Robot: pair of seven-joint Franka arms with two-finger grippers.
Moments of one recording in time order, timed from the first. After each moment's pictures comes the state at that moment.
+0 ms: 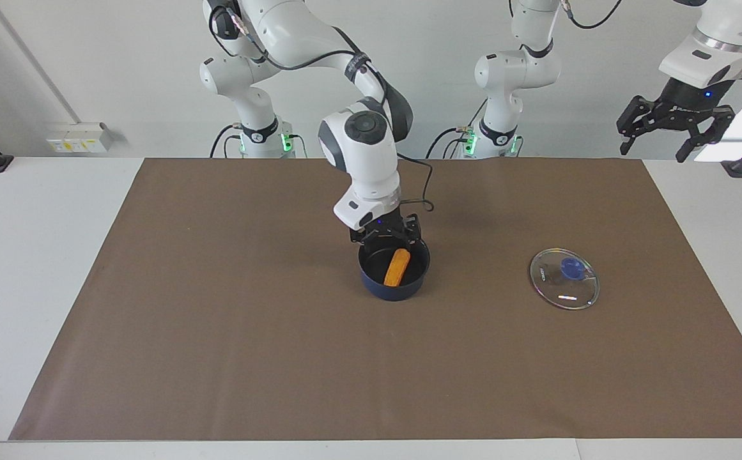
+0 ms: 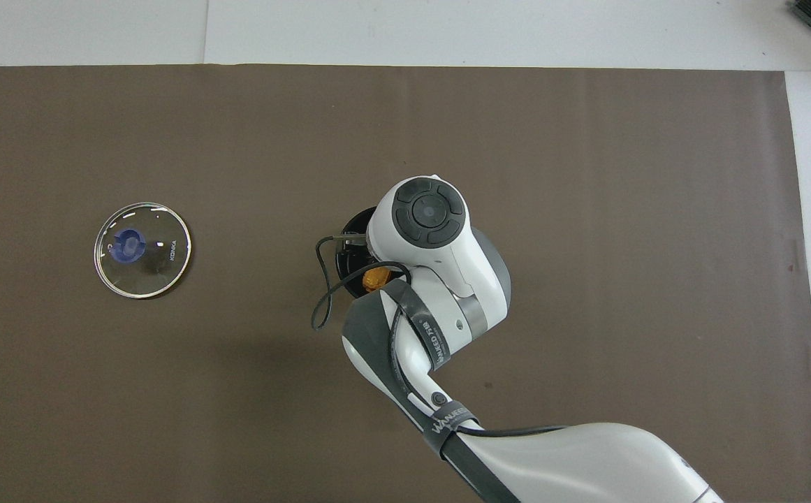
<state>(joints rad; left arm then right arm) 0.05 -0.03 -0.03 -1.47 0.02 1.53 0.32 0.58 0.37 -0.07 -1.58 0.13 2.08 0.58</state>
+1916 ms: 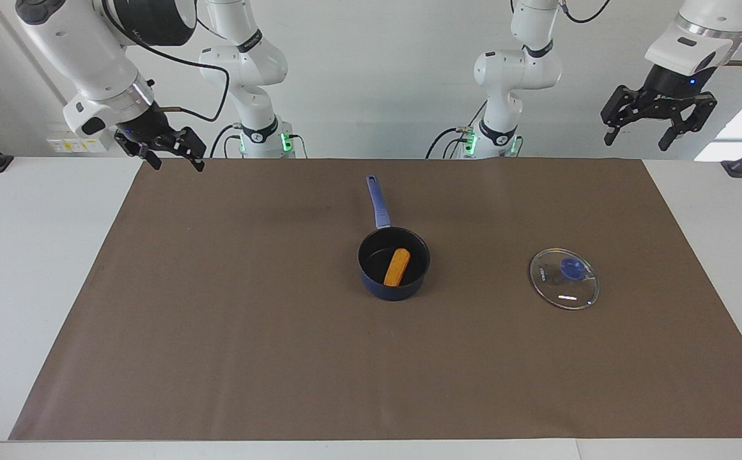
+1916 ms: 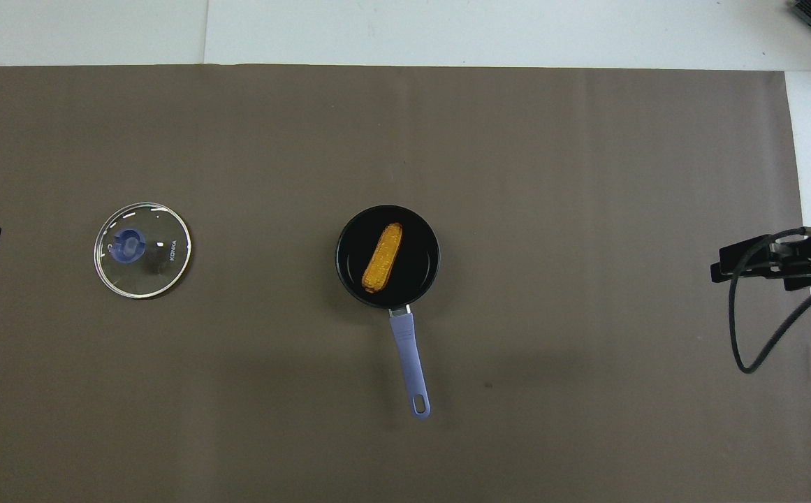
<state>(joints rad) -0.09 -0.06 0.05 -1.47 0.01 1.49 0.19 -0.02 -0.07 -0.08 -1.71 0.08 1.53 0.06</state>
